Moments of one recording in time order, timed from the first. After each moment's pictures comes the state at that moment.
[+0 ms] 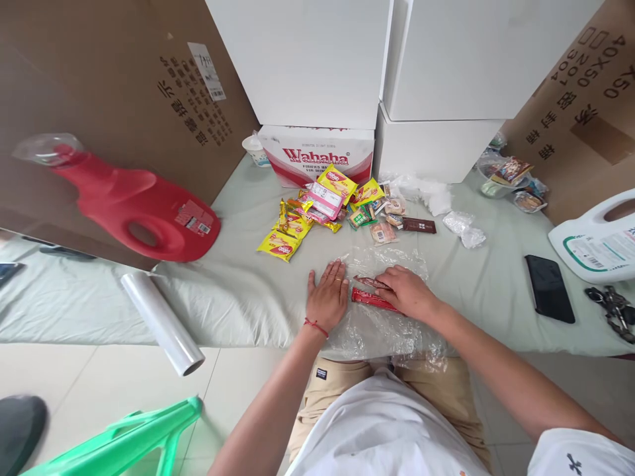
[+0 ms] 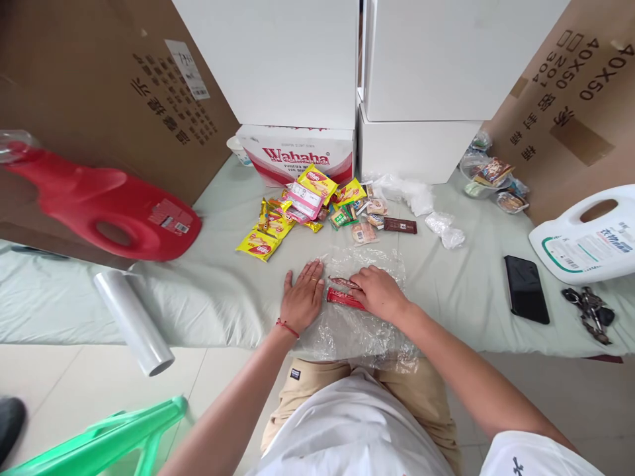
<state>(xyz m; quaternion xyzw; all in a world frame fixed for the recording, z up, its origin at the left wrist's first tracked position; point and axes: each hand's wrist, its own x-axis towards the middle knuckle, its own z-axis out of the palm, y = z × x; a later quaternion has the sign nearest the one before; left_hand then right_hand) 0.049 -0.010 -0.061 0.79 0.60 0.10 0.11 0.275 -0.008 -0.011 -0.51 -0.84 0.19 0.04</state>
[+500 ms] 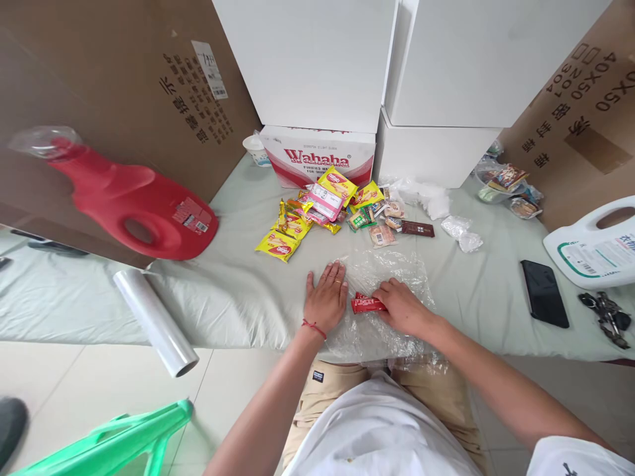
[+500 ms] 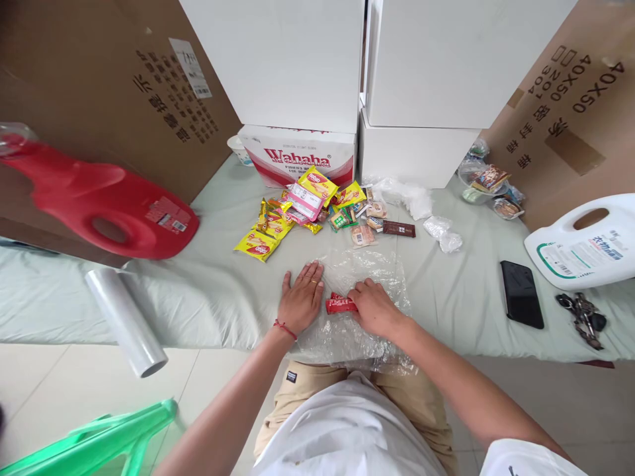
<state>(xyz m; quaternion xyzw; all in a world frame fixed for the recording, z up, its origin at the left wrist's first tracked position) 0.050 -0.010 -0.064 0.79 0.60 0.09 0.10 0.267 -0.029 -0.019 -0.50 -0.84 0.19 -0.03</state>
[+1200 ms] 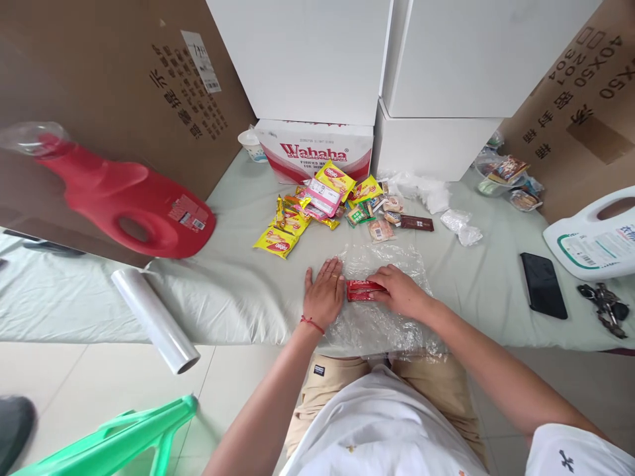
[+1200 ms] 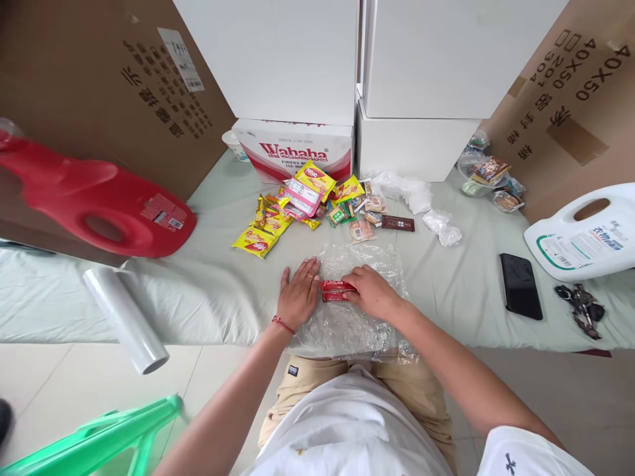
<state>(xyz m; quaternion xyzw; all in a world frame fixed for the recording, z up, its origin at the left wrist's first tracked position) 0.046 -0.009 -0.063 0.78 0.60 0.12 0.13 0.271 -0.009 -0.017 -0.47 -0.84 0.24 0.08</state>
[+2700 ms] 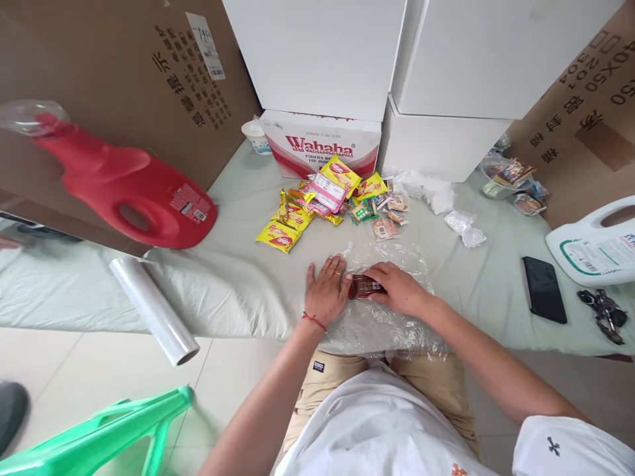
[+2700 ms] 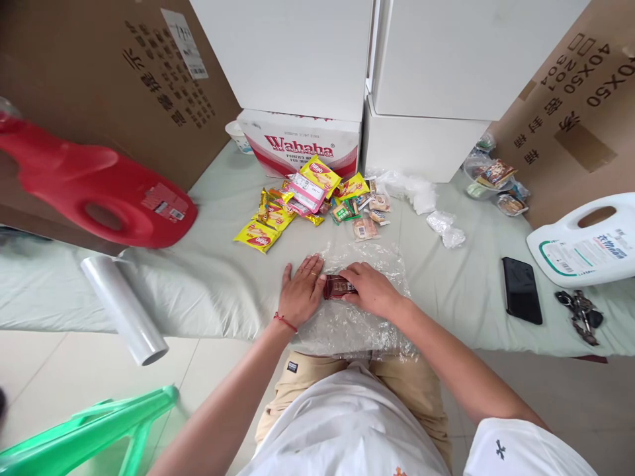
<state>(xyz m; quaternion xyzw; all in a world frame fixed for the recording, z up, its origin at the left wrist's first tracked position) 0.046 -0.011 -0.061 0.78 0.59 0.14 0.14 0.266 -0.006 -0.018 -0.46 -0.85 0.22 0.10</state>
